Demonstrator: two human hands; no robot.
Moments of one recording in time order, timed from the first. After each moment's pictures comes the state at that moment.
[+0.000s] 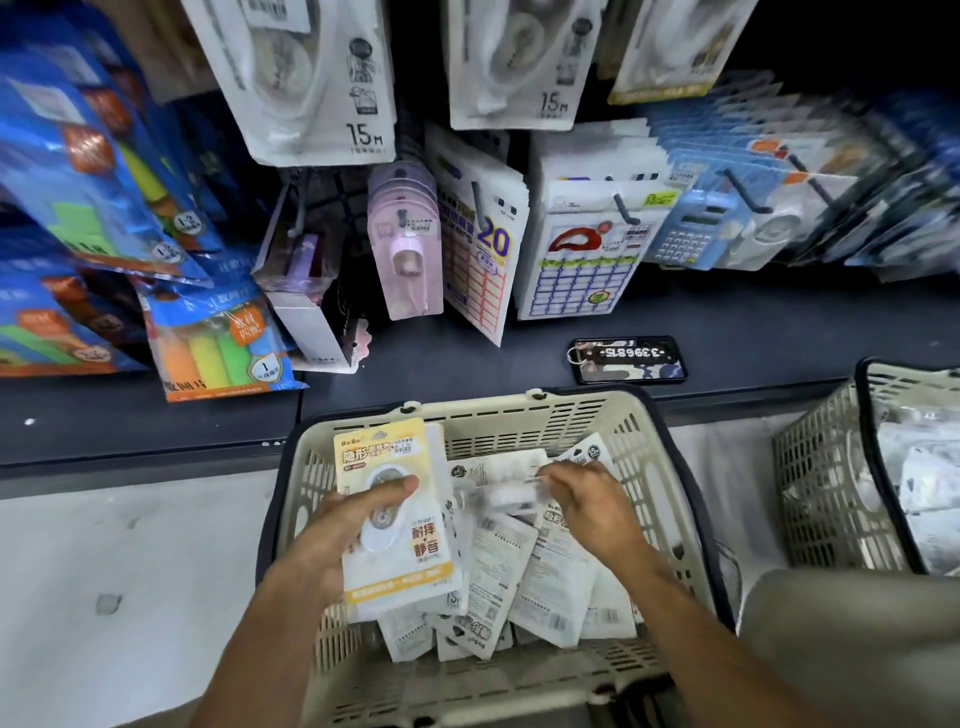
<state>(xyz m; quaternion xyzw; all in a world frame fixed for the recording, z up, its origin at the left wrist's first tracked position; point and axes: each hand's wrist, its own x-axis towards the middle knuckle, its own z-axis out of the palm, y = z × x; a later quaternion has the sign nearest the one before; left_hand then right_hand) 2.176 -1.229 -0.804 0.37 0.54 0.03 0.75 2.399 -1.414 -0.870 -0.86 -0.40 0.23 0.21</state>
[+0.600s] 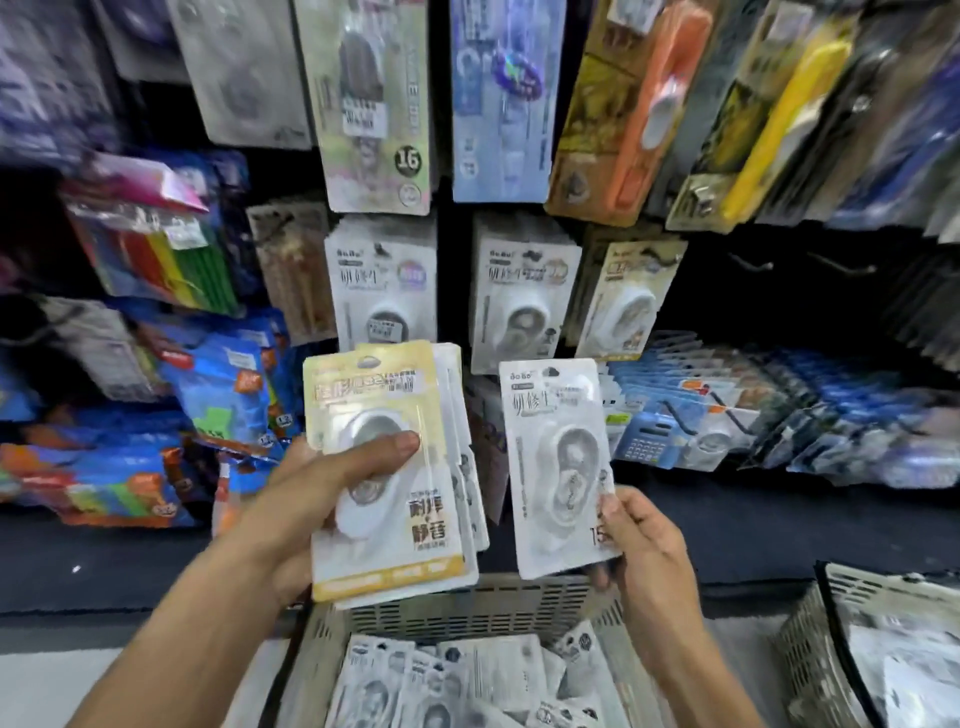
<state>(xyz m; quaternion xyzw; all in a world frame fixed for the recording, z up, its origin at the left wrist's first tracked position) 2.205 -1.202 -0.564 0.47 0.29 0.25 0.80 2.407 -1.388 -0.651 -0.61 -0.21 0.27 0.71</state>
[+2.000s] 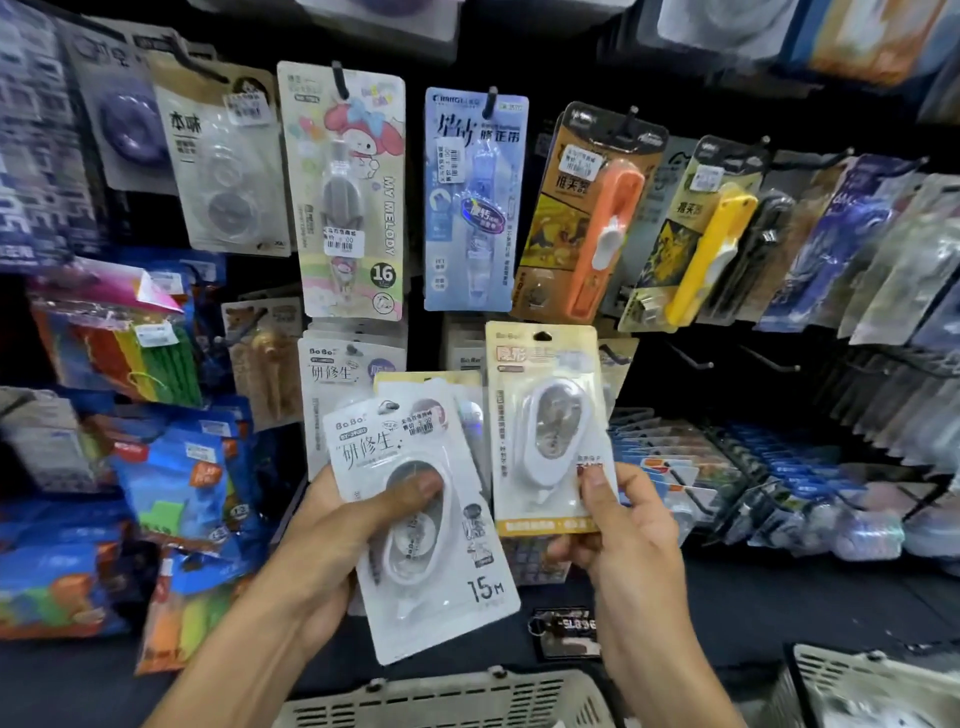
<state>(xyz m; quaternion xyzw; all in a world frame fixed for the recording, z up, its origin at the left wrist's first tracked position) 2.254 -1.196 -0.535 0.52 0.19 0.29 0.78 2.399 -1.351 -0.533 -0.56 -0.20 0.20 0.78</state>
